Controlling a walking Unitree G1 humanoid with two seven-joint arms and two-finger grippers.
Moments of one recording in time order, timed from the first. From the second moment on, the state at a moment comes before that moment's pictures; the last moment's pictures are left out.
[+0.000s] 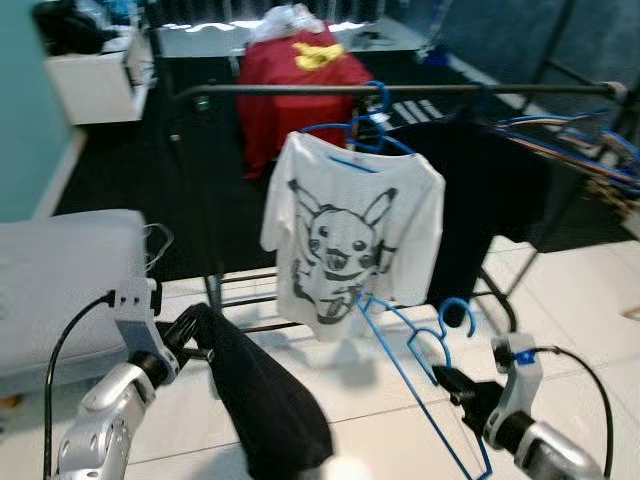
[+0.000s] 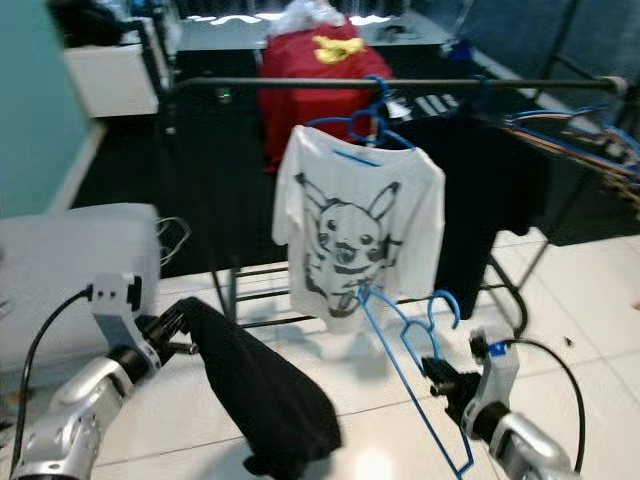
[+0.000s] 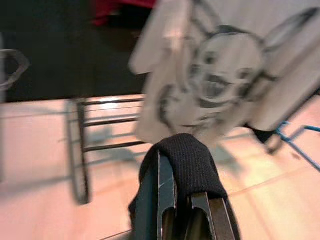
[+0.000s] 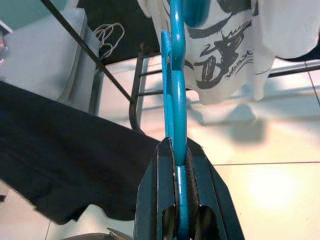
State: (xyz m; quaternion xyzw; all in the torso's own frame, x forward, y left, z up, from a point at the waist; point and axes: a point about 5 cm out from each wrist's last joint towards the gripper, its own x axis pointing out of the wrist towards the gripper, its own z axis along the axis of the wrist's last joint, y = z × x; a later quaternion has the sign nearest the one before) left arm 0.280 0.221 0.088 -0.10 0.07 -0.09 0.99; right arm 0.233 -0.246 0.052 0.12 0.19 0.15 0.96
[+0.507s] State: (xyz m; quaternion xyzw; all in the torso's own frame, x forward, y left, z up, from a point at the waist) left arm 0.239 0.219 0.015 -0.10 0.19 -0.02 0.98; right arm 0.211 -0.248 0.009 0.12 0.23 0.09 0.96
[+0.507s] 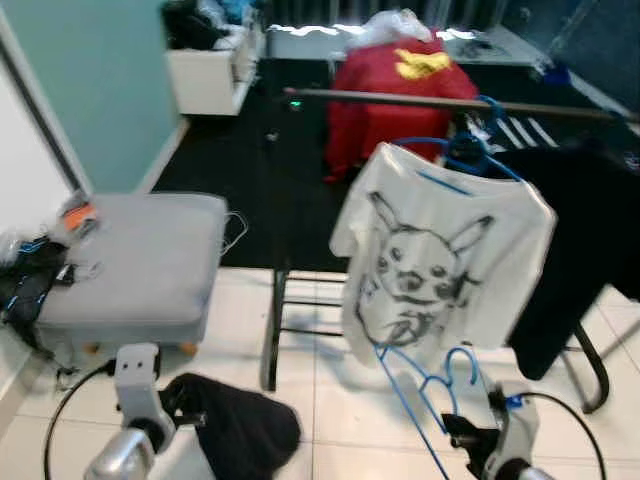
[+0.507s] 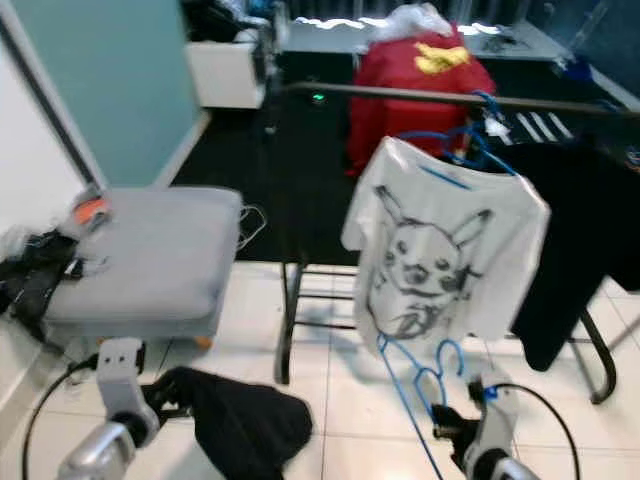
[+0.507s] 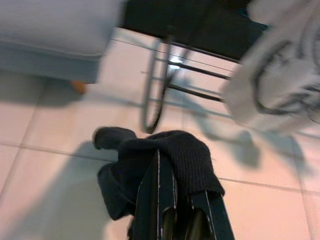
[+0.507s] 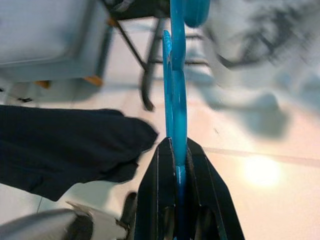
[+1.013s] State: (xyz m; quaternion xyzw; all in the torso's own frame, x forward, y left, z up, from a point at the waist) left arm 0.243 0.214 0.007 -0.10 0.17 -0.05 0.98; right arm 0.207 -0.252 -0.009 0.09 0.29 0.09 0.95
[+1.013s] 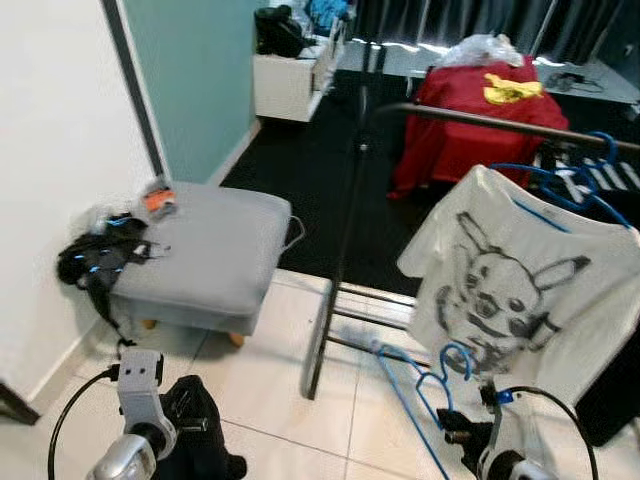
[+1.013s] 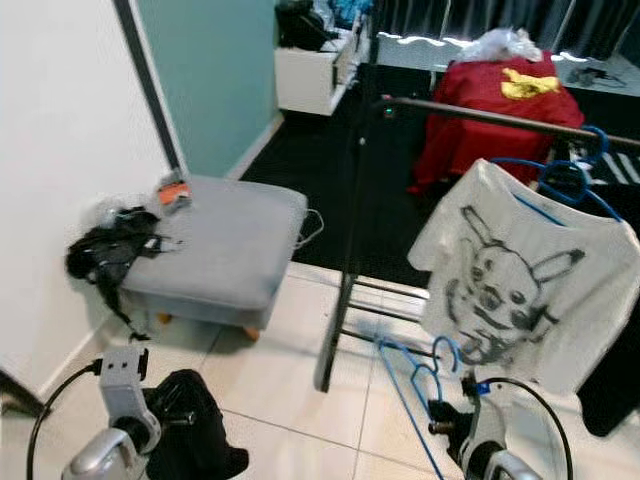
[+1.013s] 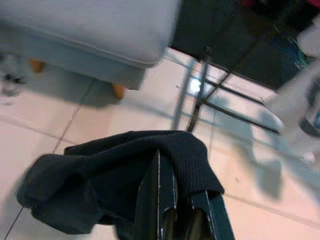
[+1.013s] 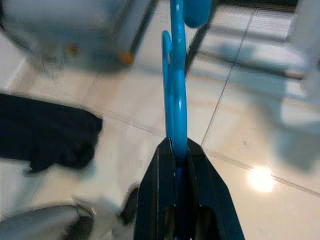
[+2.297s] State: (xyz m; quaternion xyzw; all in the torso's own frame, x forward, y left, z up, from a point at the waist) left arm 0.266 0.220 -0.014 -0.09 0.24 -0.01 0.97; right arm 0.233 -0.264 -0.025 0.04 0.30 -0.03 0.95
